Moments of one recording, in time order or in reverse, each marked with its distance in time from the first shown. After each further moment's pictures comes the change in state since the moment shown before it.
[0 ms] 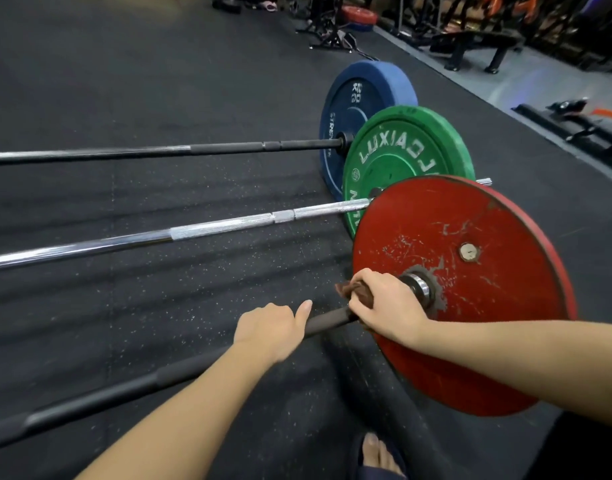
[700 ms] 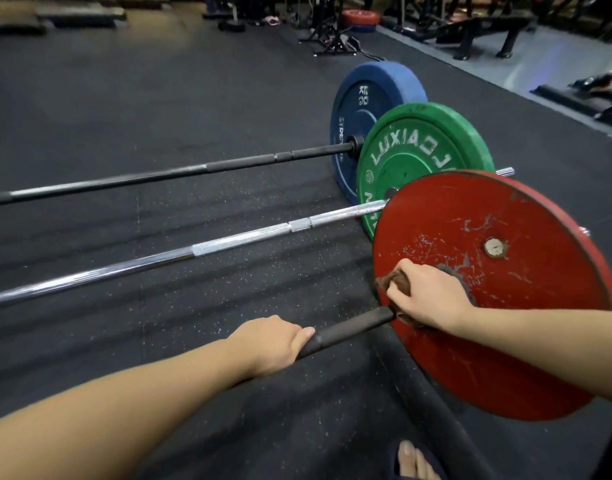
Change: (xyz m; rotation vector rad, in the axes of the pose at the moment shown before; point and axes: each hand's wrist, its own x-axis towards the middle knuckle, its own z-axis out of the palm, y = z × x) left_hand -0.018 -0.041 -0.034 -0.014 -0.231 0.183; right_hand 0.014 0.019 -0.017 -0.154 -0.025 0.136
